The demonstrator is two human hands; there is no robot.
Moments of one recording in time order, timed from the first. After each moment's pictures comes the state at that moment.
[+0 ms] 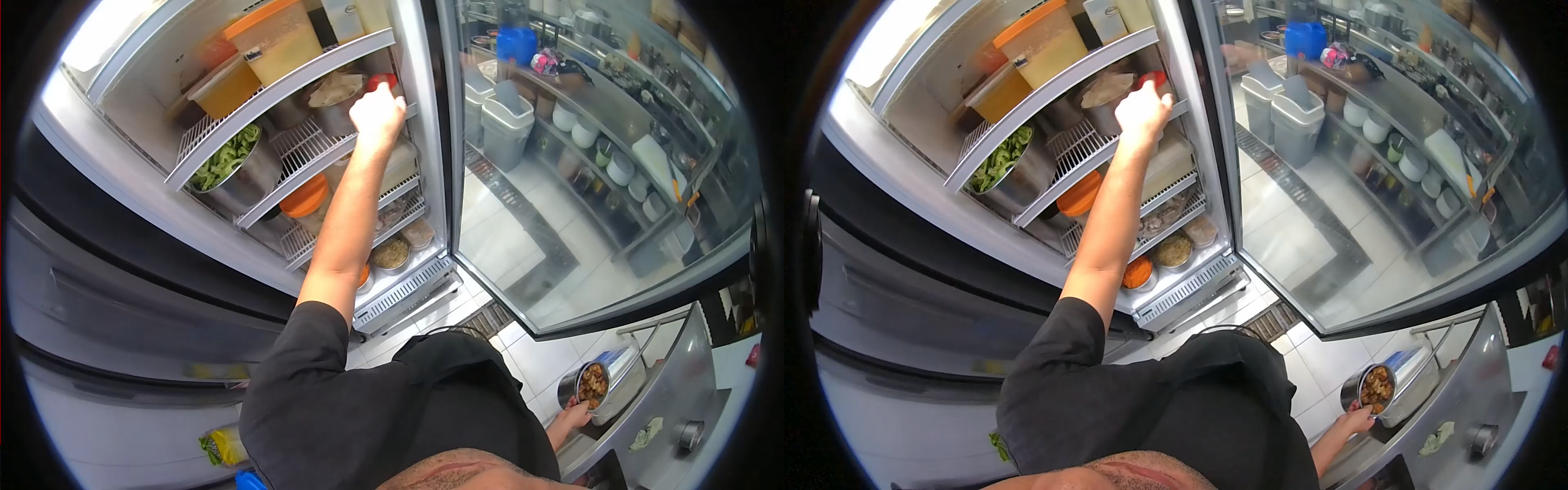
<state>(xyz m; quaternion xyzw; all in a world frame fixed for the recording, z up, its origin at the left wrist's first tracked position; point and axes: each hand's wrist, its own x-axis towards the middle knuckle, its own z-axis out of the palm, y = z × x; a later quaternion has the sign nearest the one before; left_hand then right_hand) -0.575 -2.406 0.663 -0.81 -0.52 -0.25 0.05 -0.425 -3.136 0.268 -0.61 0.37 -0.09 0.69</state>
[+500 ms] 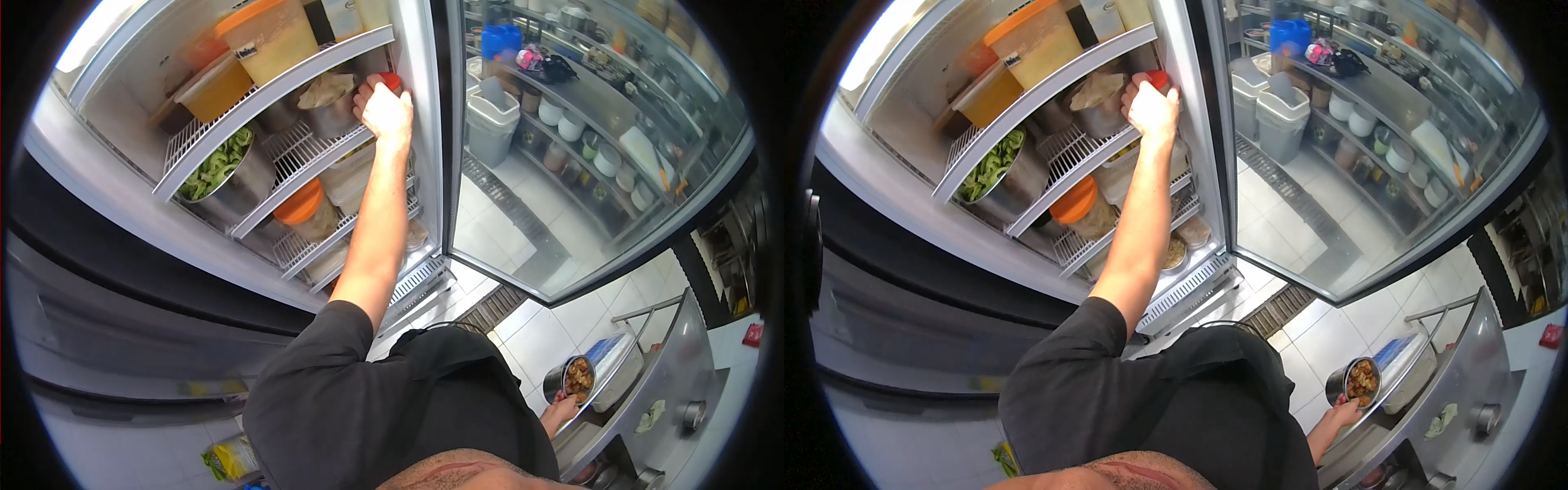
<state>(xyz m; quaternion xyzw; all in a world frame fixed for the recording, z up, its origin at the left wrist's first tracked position) -0.543 -2.402 0.631 -0.69 -0.51 -0.50 0.09 -0.474 -3.127 0.220 -0.60 0.38 -0.09 0.70</state>
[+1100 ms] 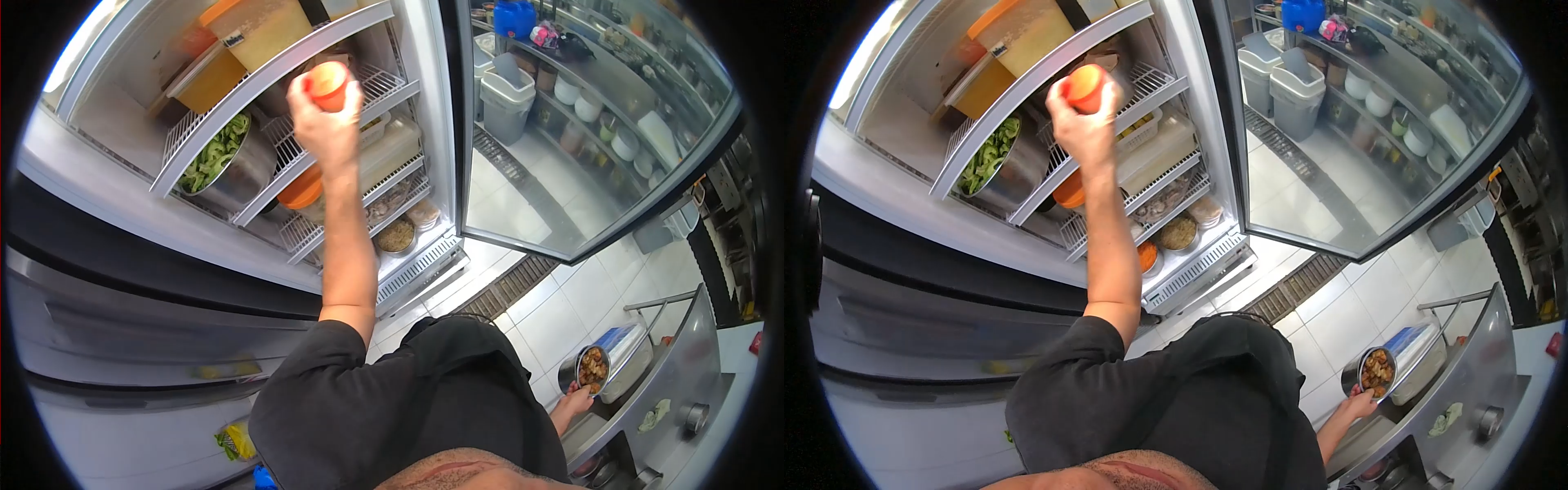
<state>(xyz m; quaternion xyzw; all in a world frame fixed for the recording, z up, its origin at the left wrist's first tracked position) -0.656 -2.462 0.671 -0.63 -0.35 -0.69 -0.03 -0.461 -3.122 0.257 -0.63 0.37 -0.09 0.68</state>
